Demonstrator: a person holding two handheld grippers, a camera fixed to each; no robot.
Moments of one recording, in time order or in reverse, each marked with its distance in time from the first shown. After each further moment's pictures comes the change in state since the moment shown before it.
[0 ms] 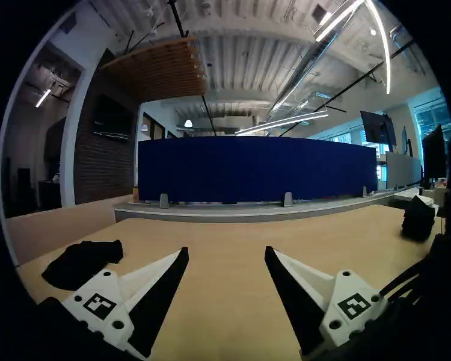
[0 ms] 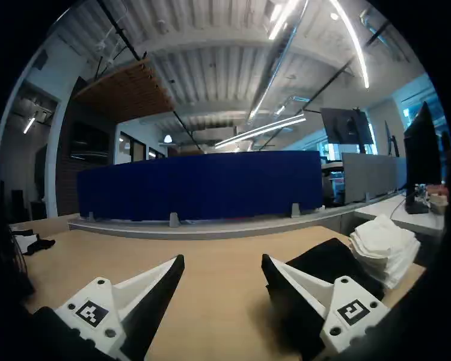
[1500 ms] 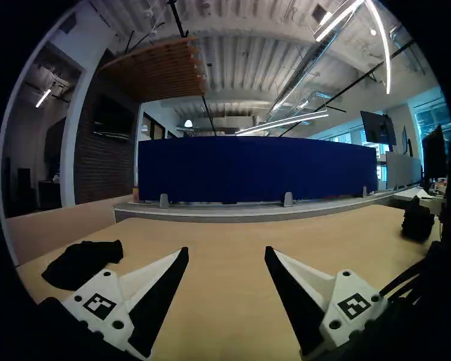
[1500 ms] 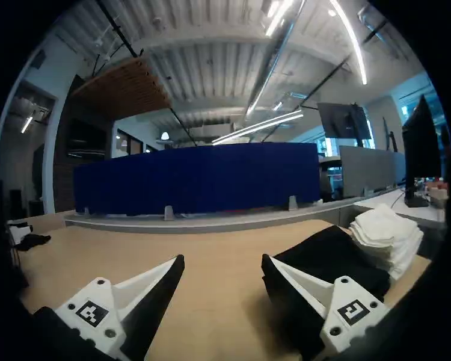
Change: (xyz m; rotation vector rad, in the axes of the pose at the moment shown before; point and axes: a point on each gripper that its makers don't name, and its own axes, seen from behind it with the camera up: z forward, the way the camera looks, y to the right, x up) left arm 0.000 0.000 0.000 0.000 0.000 0.000; right arm -0.024 0.007 0.008 -0.011 -0.018 -0.001
